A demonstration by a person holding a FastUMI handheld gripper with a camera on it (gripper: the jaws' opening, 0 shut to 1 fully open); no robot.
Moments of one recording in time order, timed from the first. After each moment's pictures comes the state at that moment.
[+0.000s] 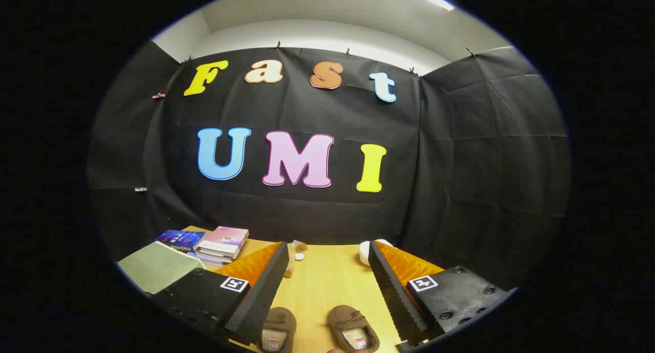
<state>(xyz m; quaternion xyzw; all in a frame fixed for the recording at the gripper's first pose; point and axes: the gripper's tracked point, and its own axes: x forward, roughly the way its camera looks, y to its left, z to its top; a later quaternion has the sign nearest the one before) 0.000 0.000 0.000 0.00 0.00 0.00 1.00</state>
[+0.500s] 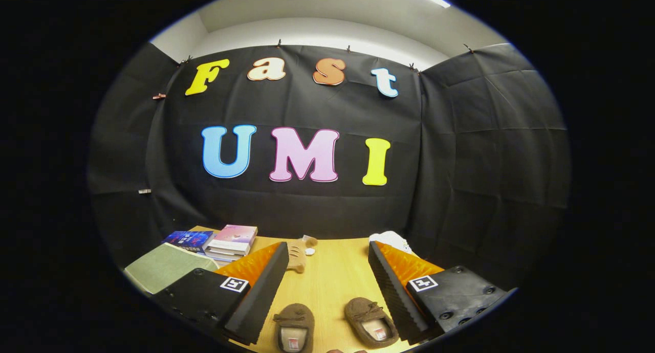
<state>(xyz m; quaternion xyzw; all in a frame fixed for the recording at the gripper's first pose) -0.014 0.038 -0.014 0.02 0.01 0.00 1.00</state>
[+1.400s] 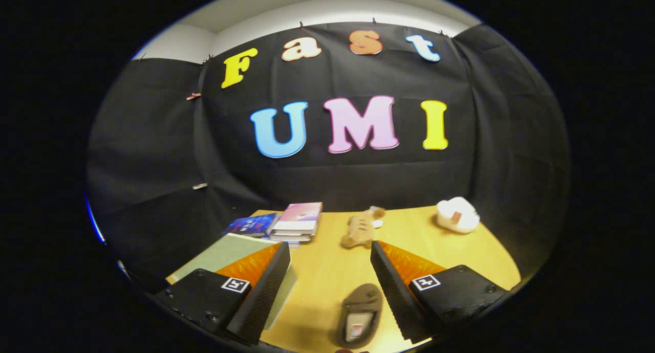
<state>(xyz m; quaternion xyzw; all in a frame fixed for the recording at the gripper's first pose) -0.026 0.159 -0.053 0.10 0.12 0.19 0.97</state>
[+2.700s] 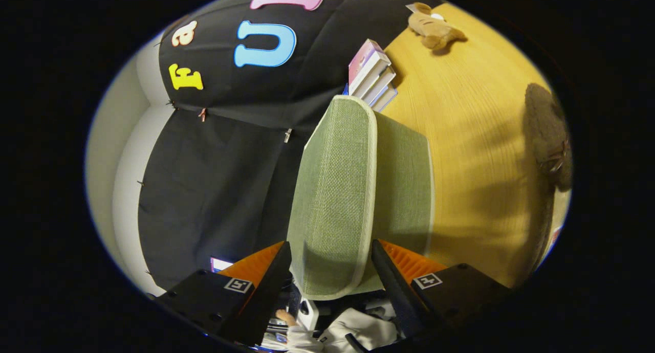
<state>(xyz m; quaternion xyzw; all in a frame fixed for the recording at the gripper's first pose) -0.097 0.316 -0.193 0.44 0.47 0.42 0.64</state>
